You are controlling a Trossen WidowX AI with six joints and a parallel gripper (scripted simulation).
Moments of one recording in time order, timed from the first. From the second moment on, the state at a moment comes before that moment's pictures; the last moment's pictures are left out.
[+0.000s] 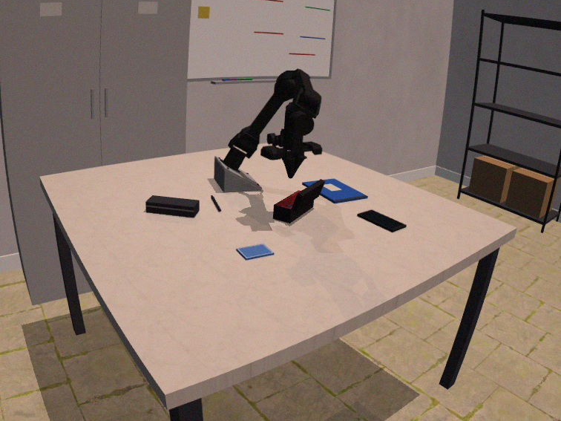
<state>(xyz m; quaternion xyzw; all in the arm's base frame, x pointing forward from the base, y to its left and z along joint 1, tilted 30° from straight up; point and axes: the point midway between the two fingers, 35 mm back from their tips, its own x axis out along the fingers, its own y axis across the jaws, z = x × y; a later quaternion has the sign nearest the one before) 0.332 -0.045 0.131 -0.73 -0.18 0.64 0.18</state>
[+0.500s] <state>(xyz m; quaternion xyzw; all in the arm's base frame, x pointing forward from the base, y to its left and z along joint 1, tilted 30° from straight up) 0.337 -0.039 0.133 -0.74 -0.27 0.61 0.07</state>
